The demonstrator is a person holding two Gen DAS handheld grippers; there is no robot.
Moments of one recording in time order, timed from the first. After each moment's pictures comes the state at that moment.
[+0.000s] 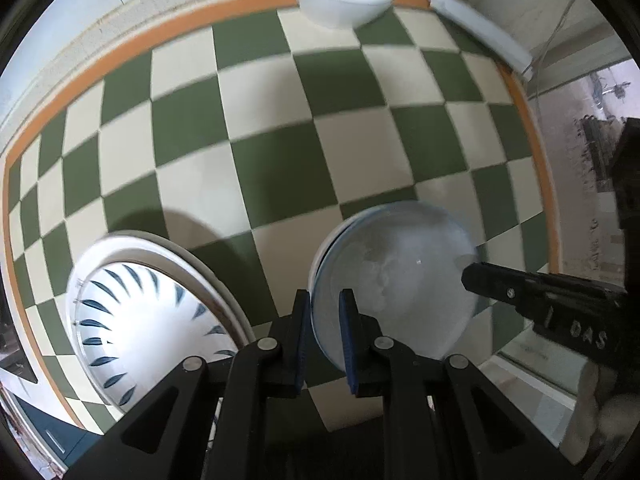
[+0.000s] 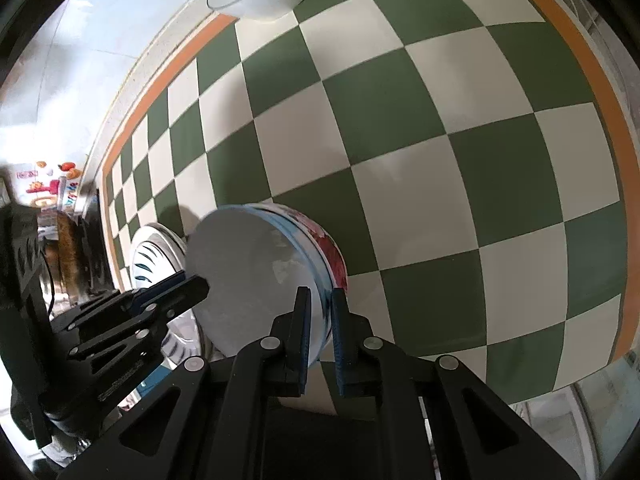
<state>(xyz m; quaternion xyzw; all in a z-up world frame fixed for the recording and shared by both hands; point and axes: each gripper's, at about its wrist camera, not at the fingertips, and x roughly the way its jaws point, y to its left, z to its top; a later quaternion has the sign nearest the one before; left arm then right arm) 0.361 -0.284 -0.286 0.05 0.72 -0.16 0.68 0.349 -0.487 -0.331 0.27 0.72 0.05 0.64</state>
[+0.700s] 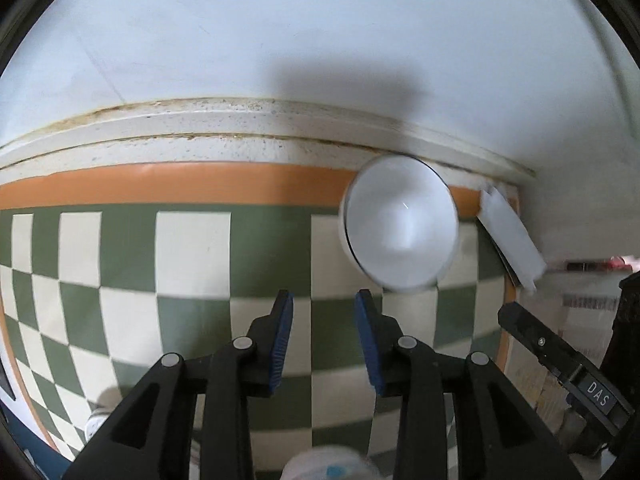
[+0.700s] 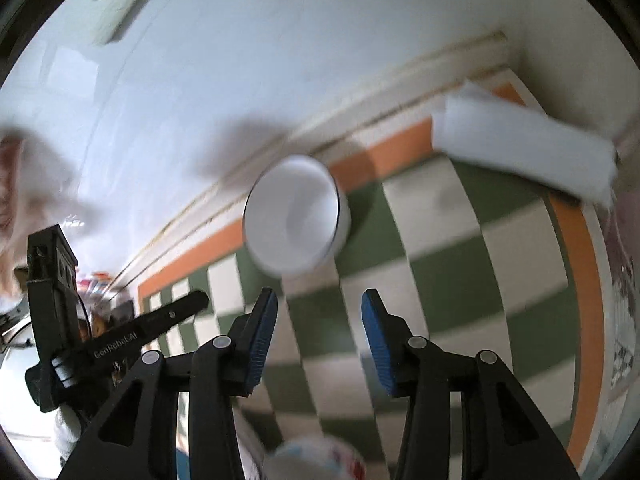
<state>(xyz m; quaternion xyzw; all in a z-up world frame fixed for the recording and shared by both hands) 0.573 -0.294 -0.286 -0.09 0.69 -0.09 0.72 0.547 -0.553 -0.282 0.29 0.61 0.04 0.74</state>
